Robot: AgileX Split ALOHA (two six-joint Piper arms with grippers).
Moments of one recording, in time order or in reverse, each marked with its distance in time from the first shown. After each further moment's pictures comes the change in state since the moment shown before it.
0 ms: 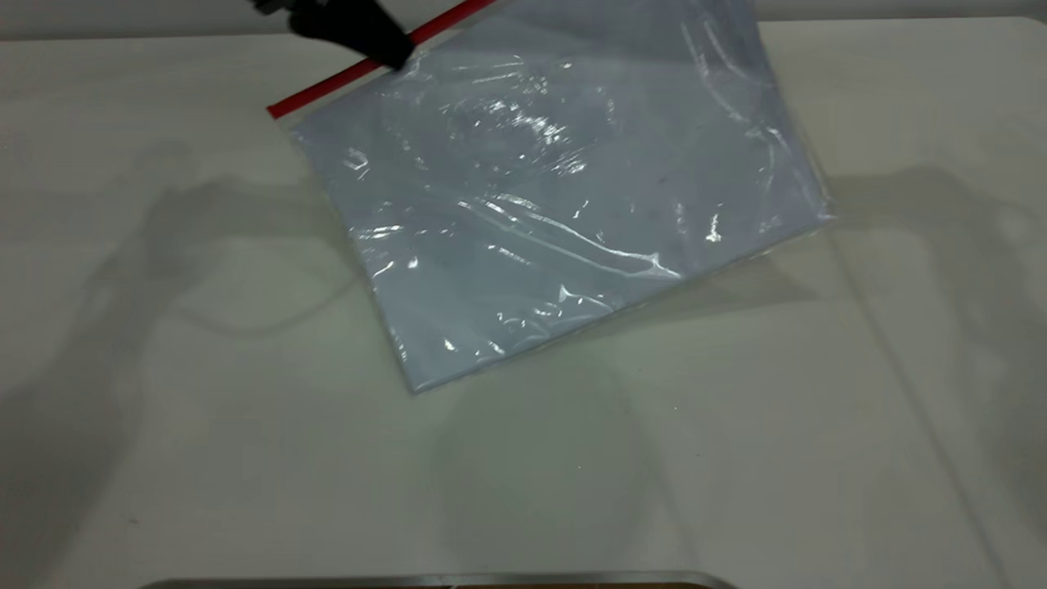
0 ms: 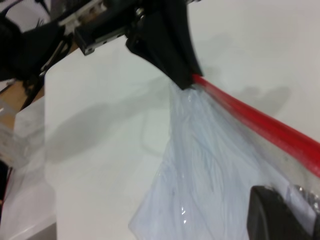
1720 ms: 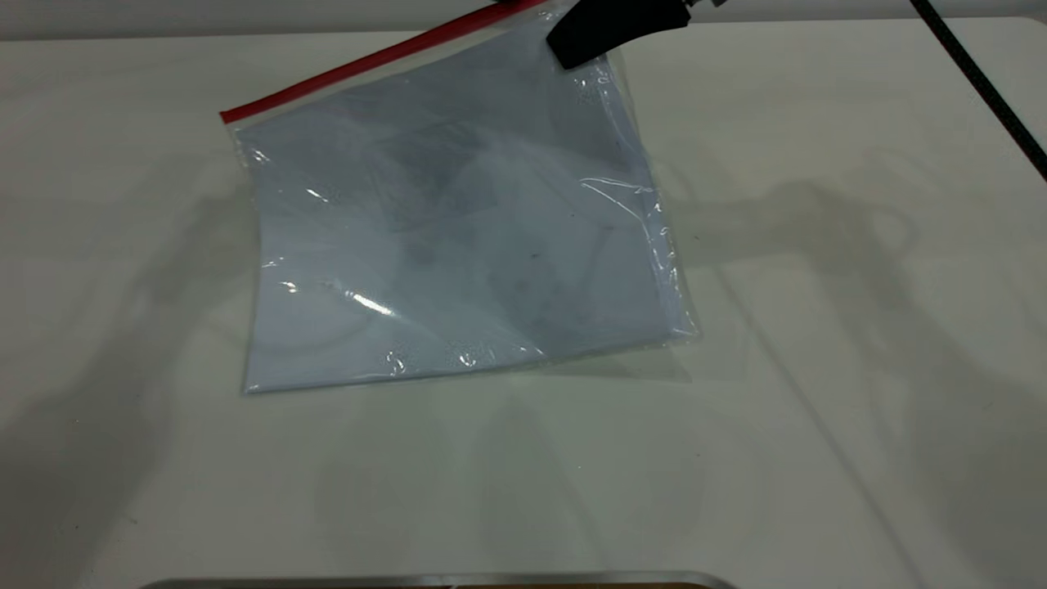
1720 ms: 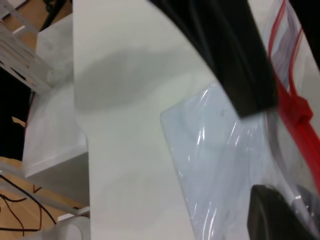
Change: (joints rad) left arm -0.099 -0.018 0.007 -0.327 0.202 0.193; right arm 0.229 0.000 0.000 -0.143 -0.081 0.083
